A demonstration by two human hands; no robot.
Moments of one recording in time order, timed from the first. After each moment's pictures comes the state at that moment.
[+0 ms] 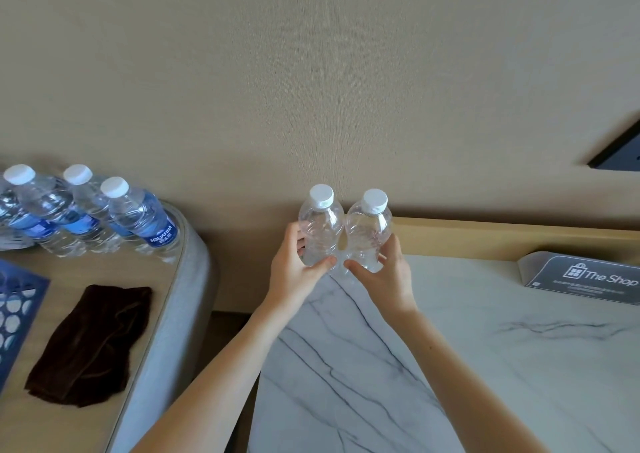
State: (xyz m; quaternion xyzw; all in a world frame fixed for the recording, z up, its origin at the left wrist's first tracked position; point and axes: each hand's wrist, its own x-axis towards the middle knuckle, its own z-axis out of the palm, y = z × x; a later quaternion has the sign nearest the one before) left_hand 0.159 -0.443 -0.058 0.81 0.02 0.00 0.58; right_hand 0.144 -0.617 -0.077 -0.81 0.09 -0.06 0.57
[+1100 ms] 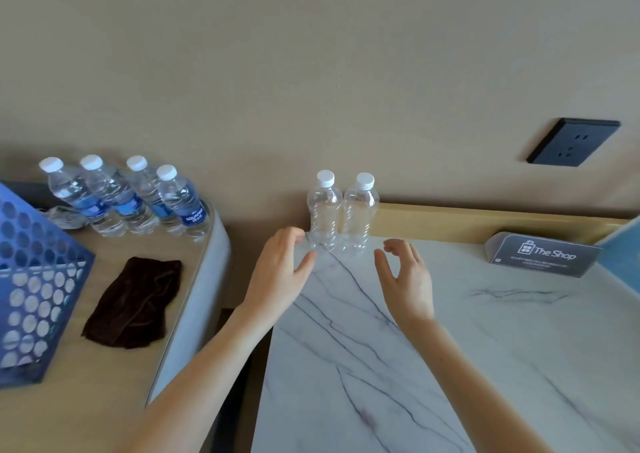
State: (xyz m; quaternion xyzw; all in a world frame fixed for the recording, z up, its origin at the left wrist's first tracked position) left_hand 0.062 -0.404 0.001 0.91 -0.12 0.15 0.36; right_hand 0.034 -0.626 -0.009 -0.89 0.08 -0.14 0.42
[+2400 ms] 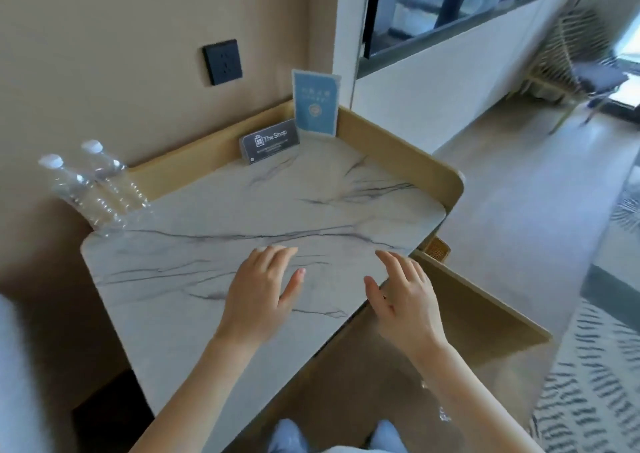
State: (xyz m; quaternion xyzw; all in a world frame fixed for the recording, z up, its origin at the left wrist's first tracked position) left_hand -0.238 -0.529 0.059 0.81 -0.52 -0.01 0.26; right_hand -0.429 -0.675 0.027 -0.89 0.36 -0.23 0.18
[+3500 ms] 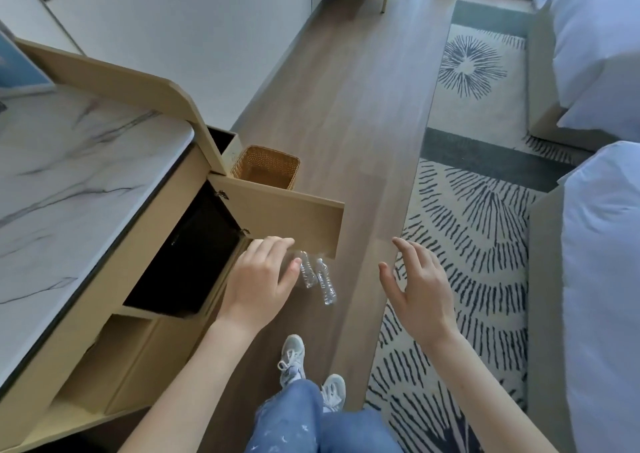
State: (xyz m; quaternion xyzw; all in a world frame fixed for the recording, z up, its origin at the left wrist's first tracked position) left_hand -0.674 -0.702 -0.010 0.70 -0.67 -0.12 0.20; right_hand -0.931 -0.744 -0.027 -0.76 0.57 -0.25 0.15
